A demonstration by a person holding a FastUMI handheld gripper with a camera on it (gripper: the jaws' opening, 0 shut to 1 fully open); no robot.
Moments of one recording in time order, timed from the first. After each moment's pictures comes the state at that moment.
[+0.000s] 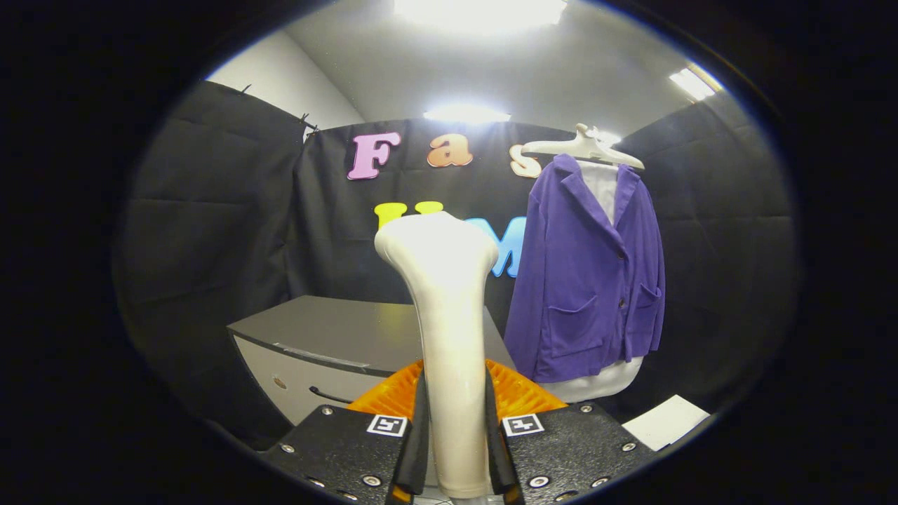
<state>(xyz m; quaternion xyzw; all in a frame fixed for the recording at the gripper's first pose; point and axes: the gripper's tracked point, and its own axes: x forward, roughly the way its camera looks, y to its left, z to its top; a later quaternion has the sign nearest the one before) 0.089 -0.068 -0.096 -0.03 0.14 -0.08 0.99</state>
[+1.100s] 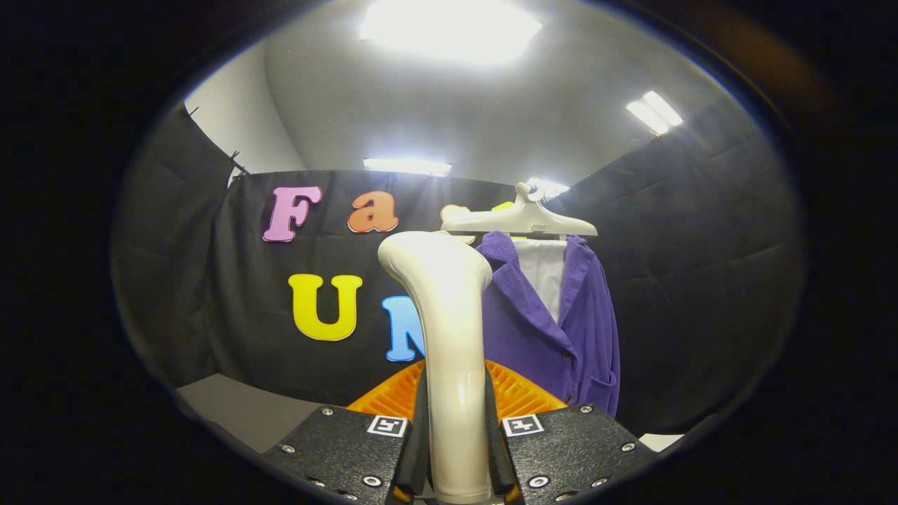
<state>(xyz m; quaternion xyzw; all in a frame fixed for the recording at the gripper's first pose) 0.242 -0.200 0.043 -0.05 0.01 -0.21 0.98</state>
